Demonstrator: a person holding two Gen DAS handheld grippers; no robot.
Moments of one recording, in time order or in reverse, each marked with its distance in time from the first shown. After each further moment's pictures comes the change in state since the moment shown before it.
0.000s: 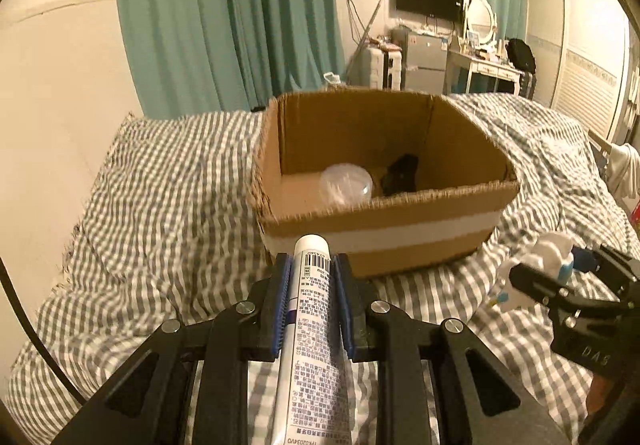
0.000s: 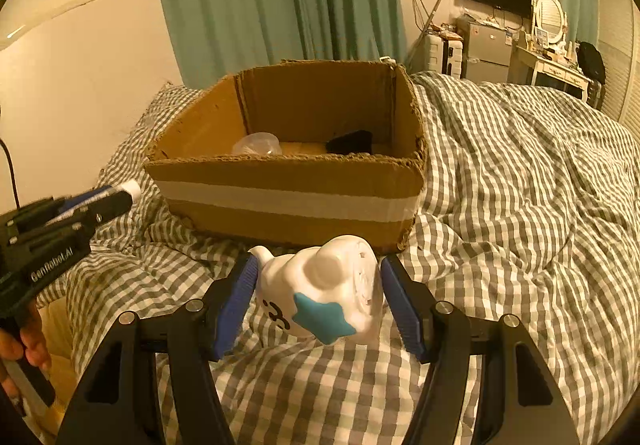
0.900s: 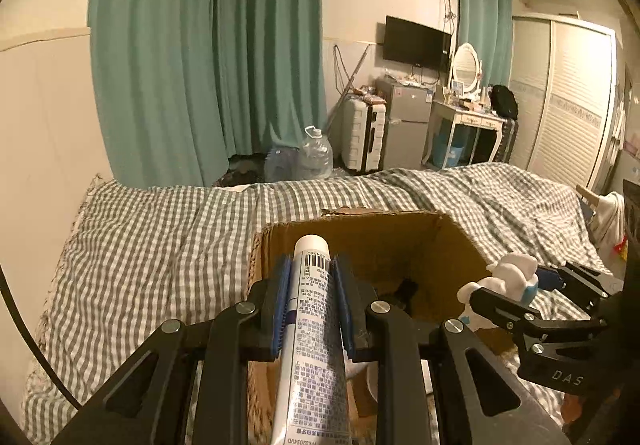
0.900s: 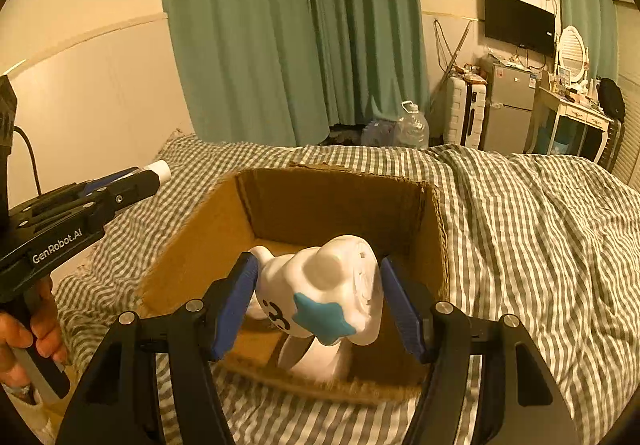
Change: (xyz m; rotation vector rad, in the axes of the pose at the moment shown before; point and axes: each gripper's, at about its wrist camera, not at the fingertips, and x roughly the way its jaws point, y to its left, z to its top) left arm 0.060 0.018 0.133 -0.024 -0.146 -0.103; right arm 0.048 -0.007 0.138 -0.056 -0.109 0.062
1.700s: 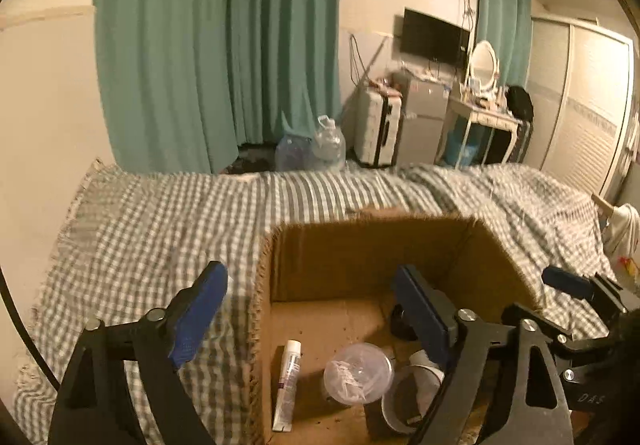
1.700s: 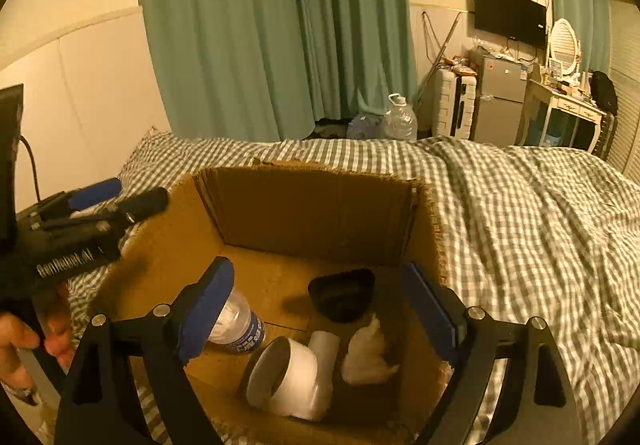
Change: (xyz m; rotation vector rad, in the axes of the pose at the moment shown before) left arm 0.019 0.012 0.004 -0.048 0.005 0.046; right arm 0.037 -0.018 0.005 0.023 0.008 -0.045
